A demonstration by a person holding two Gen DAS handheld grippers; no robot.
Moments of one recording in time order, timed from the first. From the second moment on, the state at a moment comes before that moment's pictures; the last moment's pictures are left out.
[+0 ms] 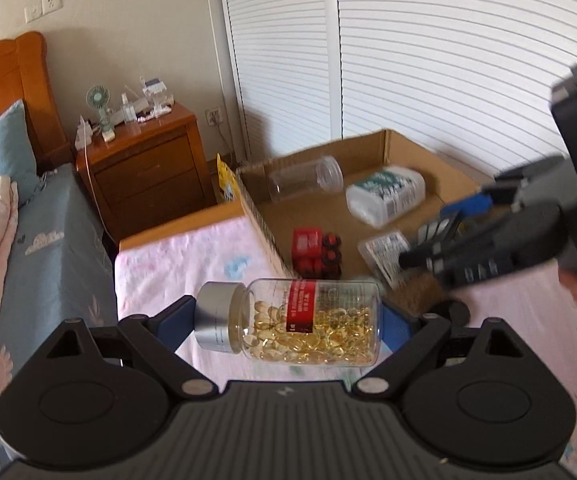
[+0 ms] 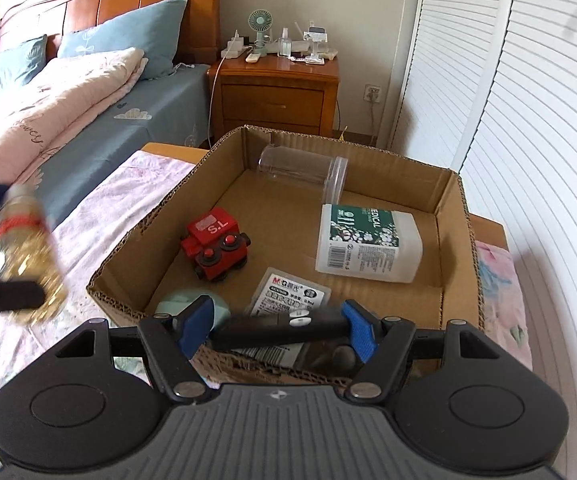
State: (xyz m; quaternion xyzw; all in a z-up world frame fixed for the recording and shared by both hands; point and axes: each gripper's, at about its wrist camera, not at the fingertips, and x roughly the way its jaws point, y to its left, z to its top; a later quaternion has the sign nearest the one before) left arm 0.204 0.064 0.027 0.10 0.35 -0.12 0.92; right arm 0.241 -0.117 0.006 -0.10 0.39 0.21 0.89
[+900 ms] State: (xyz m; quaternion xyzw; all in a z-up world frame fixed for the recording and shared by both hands) left arm 0.336 0.001 0.018 0.08 0.38 -0.14 0.91; right arm 0.175 -0.169 0.024 -0.02 0.35 0.15 0.93
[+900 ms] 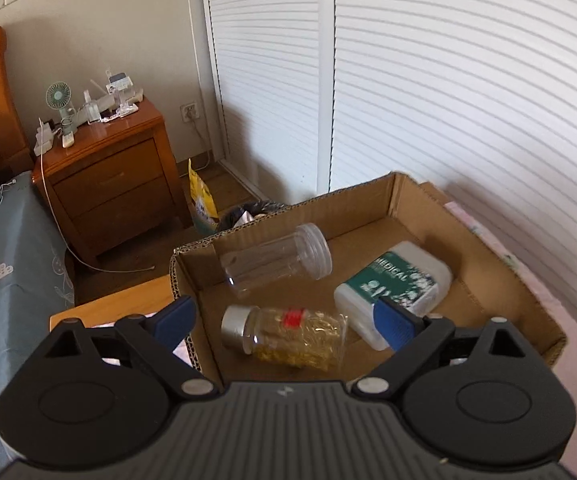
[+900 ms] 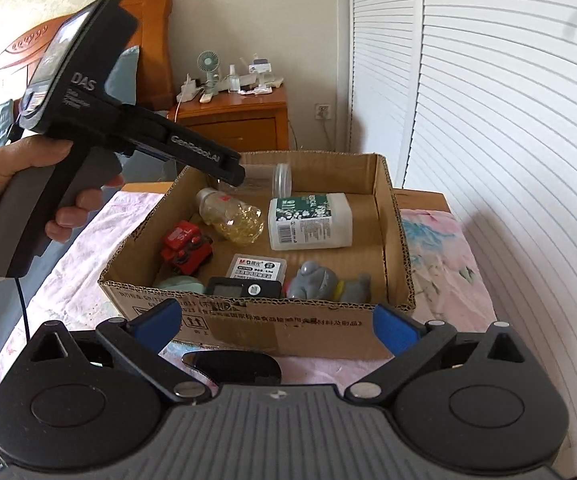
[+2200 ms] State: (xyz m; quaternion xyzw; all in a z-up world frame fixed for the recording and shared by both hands) left arm 0.173 -0.024 -0.049 0.05 0.40 -0.07 0.91; right arm 0.121 -0.234 -0.034 0.02 0.39 0.06 0.92
